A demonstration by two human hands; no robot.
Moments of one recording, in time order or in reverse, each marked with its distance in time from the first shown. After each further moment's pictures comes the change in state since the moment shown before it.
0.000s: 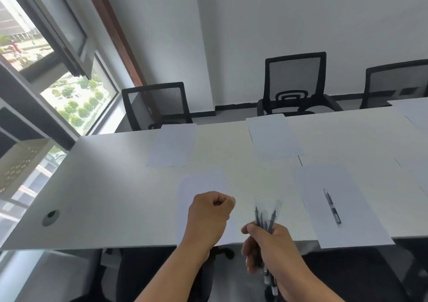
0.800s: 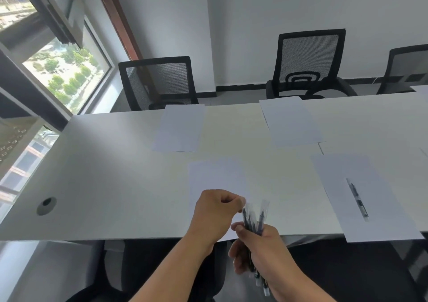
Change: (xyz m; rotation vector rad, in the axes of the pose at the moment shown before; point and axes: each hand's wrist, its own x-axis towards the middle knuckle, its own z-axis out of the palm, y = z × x) left_hand 0.050 -0.053 -0.045 -0.056 -0.198 -0.066; right_hand 0.033 0.017 0.091 -0.005 -0.091 0.060
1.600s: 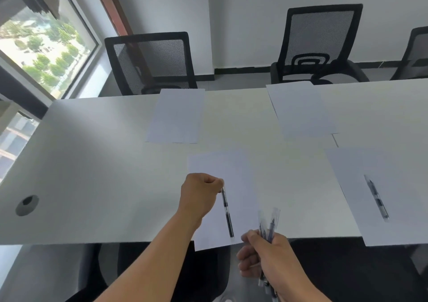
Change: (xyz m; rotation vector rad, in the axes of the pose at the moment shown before) left_hand 0.111 -0.053 -0.029 -0.001 0.177 -0.140; right_hand 0.061 0.032 0.005 0.053 0.144 0.163
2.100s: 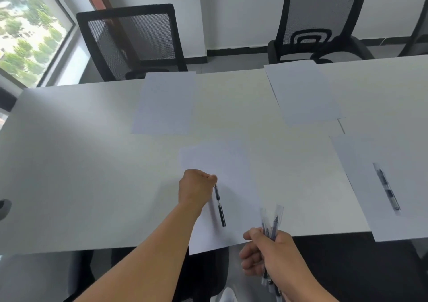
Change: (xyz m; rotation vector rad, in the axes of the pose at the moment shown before) left_hand 0.072 -0.034 0.036 0.095 -0.005 -0.165; right_hand 0.038 0.006 -0.006 0.005 0.033 0.055
